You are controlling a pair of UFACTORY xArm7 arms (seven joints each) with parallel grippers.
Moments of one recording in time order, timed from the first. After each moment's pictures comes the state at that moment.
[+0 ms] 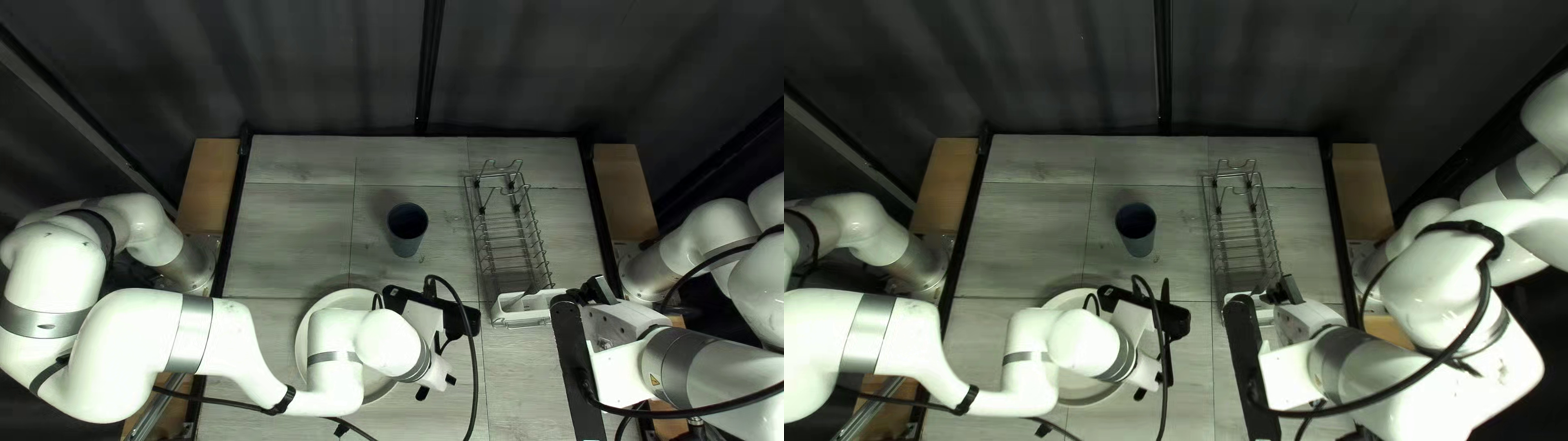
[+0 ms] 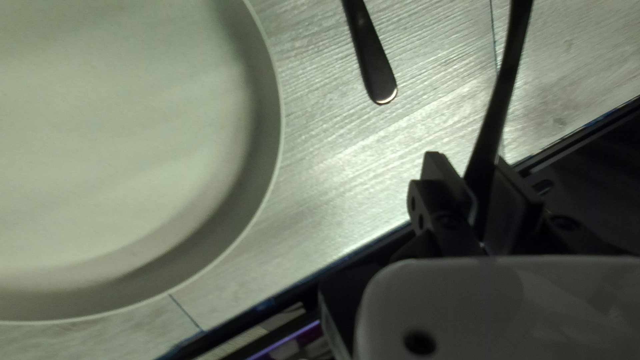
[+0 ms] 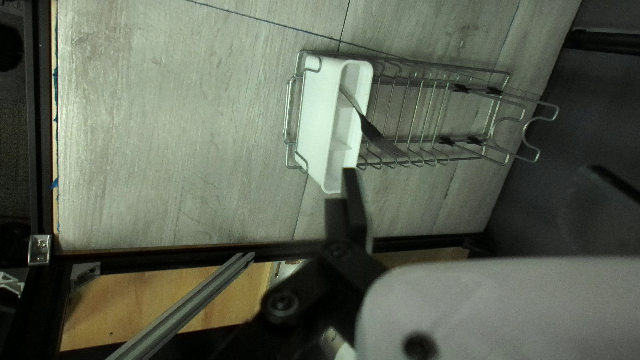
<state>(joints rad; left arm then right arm) 1.82 -0.67 -2.07 1.24 -0.86 0.68 -1.23 0.21 -0.25 0.50 1.23 -0.31 1.58 0.44</state>
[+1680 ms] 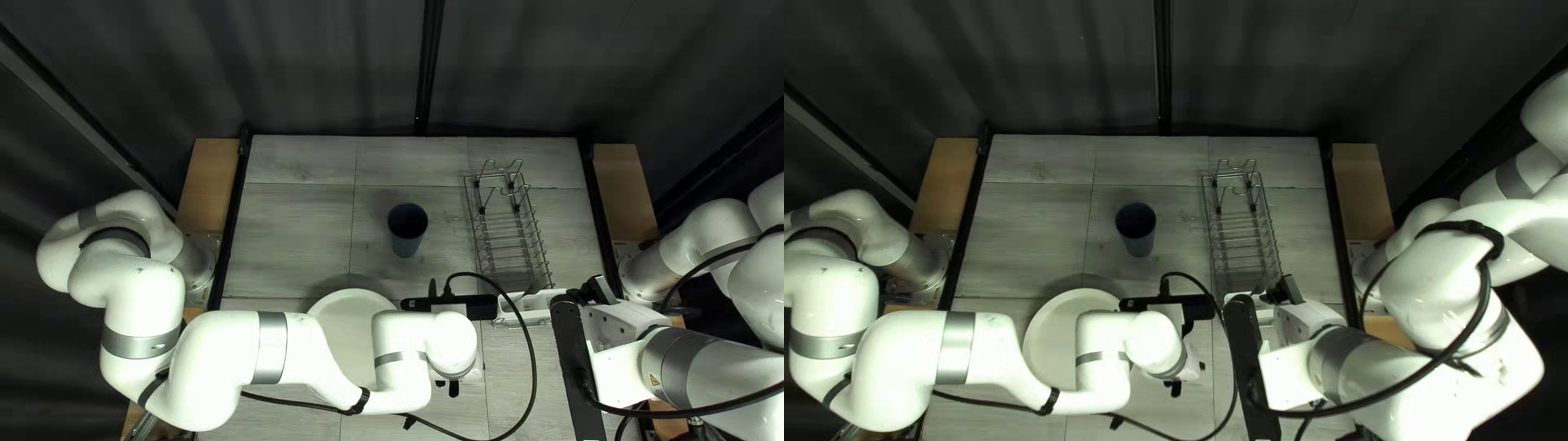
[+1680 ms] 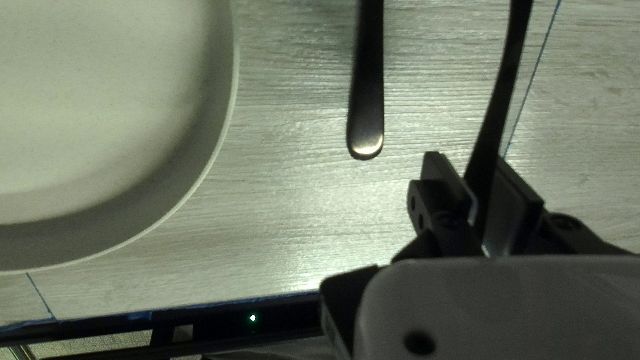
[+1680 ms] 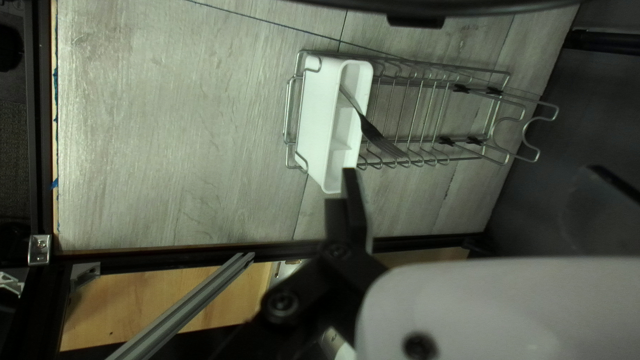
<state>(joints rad) 2.13 -0.92 -2.18 1.62 -0.89 0.99 -1.52 0.21 -0.25 0.50 1.23 -0.31 1.58 0.44</state>
